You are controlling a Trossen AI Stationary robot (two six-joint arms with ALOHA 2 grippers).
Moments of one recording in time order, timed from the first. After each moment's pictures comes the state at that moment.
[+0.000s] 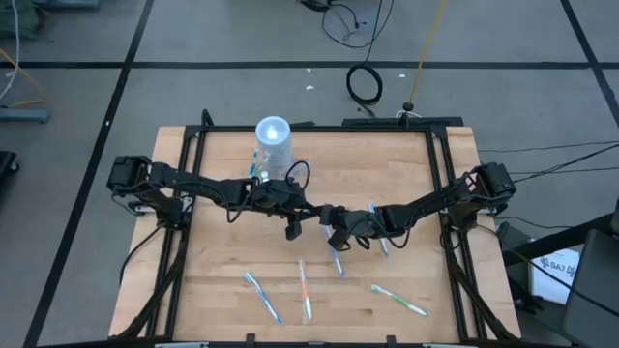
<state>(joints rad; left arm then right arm) -0.01 1.56 0.90 0.11 -0.02 -0.21 0.22 1.68 0.84 0.48 0.57 -1.66</state>
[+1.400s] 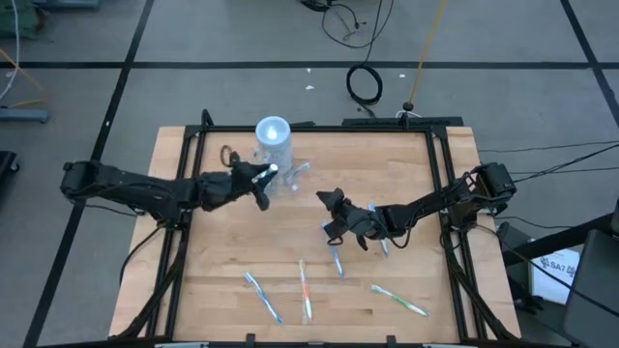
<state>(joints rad) -0.01 1.05 0.54 0.28 -0.59 -0.10 0.22 1.68 0.84 0.53 0.83 -1.40</state>
